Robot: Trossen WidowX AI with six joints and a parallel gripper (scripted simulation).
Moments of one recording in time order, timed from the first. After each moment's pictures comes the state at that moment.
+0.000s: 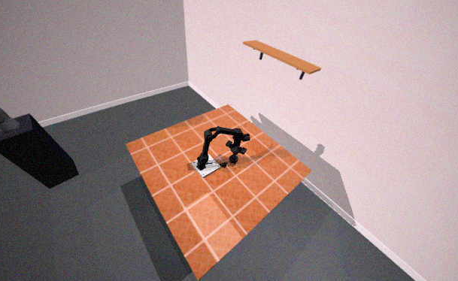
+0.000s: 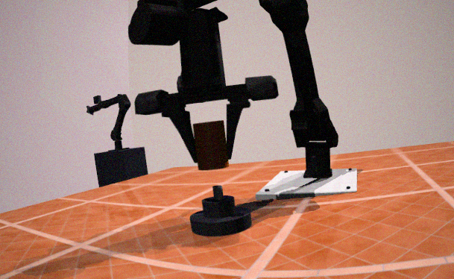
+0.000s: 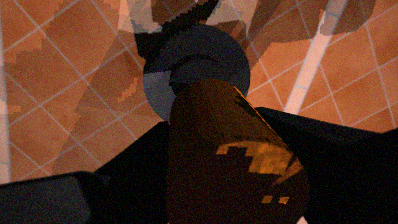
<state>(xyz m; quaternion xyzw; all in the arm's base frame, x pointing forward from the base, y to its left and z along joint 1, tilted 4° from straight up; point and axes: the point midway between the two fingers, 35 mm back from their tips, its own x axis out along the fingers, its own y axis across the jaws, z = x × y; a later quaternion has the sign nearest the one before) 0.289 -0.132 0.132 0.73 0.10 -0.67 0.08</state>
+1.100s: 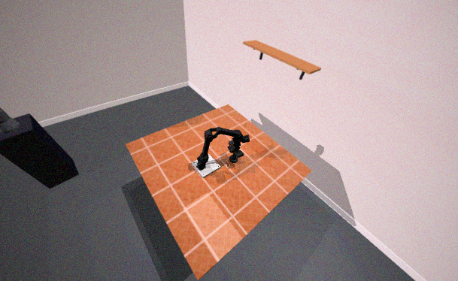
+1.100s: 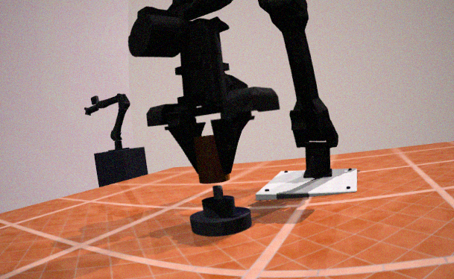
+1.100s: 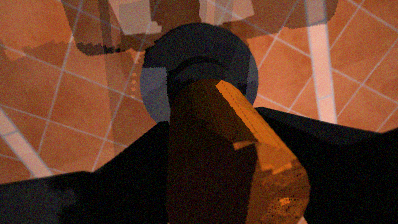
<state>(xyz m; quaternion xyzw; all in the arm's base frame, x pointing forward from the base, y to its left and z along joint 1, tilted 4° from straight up) 0.291 -0.131 0.114 0.72 -0.09 -0.67 -0.12</state>
